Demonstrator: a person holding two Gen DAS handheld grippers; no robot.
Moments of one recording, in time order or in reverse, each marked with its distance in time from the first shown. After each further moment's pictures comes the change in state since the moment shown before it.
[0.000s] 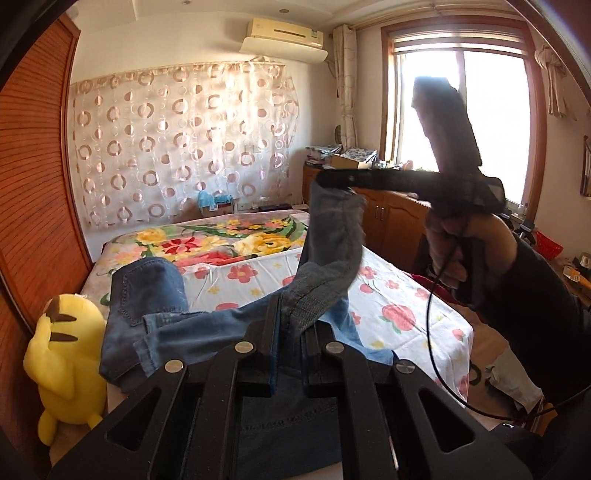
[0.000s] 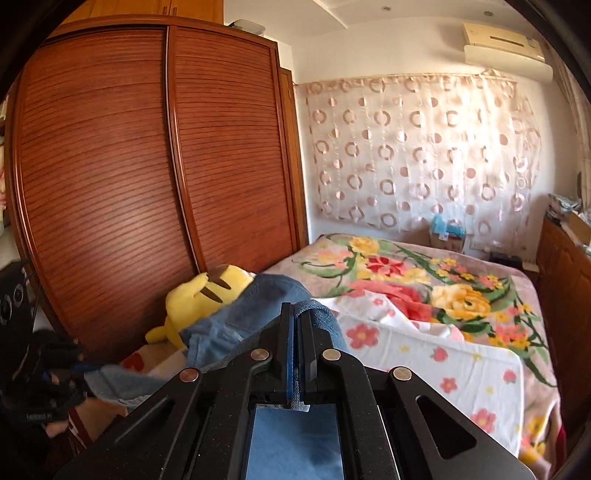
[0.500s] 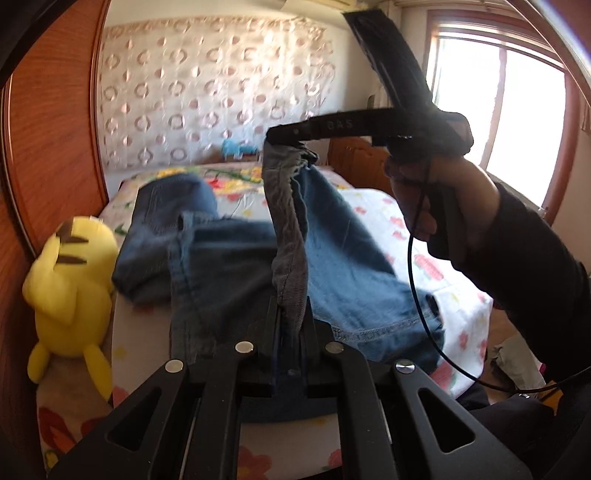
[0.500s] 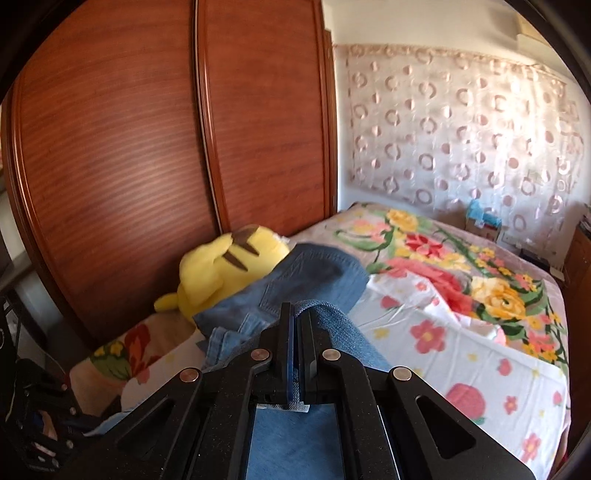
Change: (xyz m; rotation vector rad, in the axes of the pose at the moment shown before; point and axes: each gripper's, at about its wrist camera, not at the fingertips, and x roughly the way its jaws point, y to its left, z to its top) left arm 0.015 0.052 -0.070 -0.134 0.161 0.050; right arm 0.123 0.024 -0.013 -0.098 0.170 0.082
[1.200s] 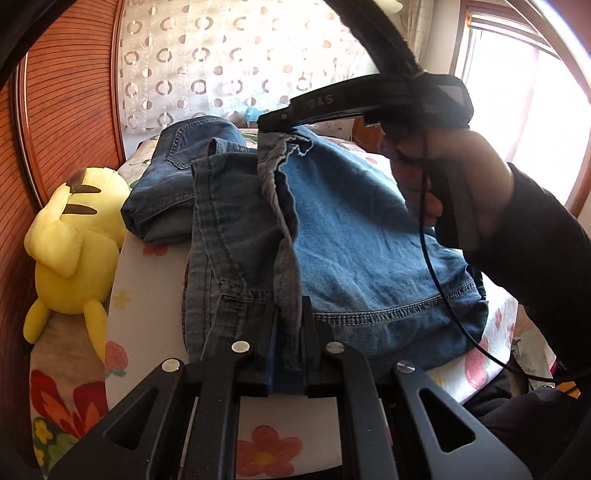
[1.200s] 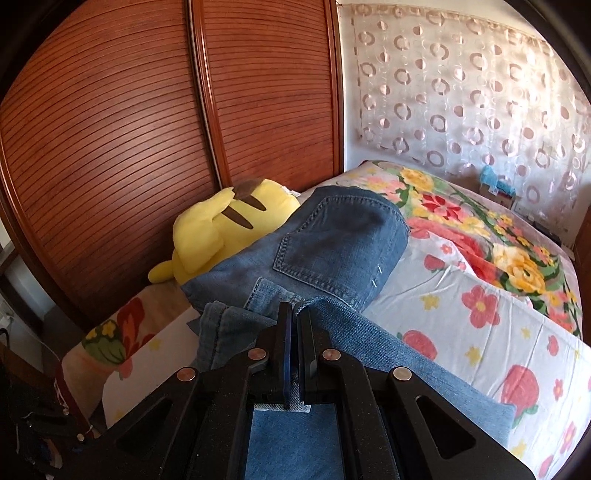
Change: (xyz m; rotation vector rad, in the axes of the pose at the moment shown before) left arm 0.025 0.025 -0.040 -0.075 0.089 0.054; right arm 0.056 0.007 0.022 0.010 0.118 0.029
